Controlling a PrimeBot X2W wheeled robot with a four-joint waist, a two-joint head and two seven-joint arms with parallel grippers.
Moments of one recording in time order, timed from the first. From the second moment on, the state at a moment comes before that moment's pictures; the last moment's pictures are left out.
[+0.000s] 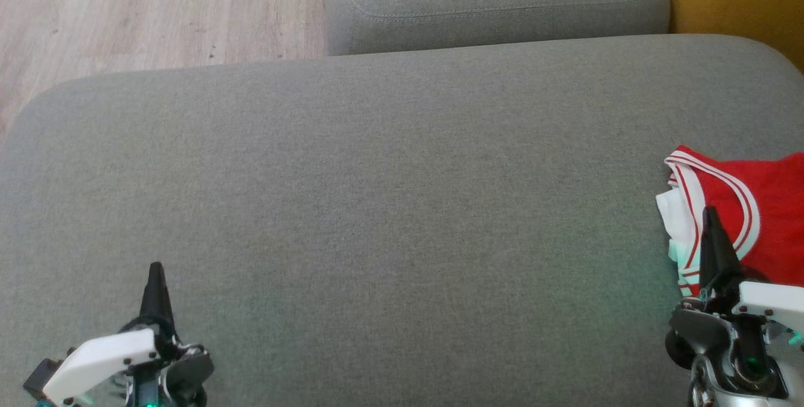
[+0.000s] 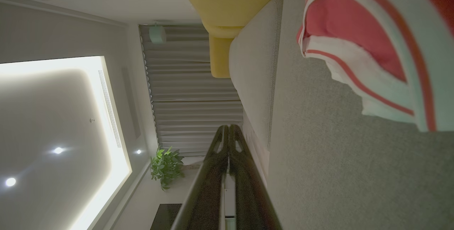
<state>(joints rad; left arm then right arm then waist) -0.06 0.04 0.07 0.28 -1.60 -0.12 0.11 -0.09 -0.05 -0.13 0.29 1.60 0.13 0.11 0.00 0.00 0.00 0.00</state>
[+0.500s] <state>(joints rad) -0.06 0.04 0.07 0.28 -1.60 -0.12 0.11 -0.09 -0.05 -0.13 0.29 1.60 0.13 0.11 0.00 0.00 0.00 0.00</state>
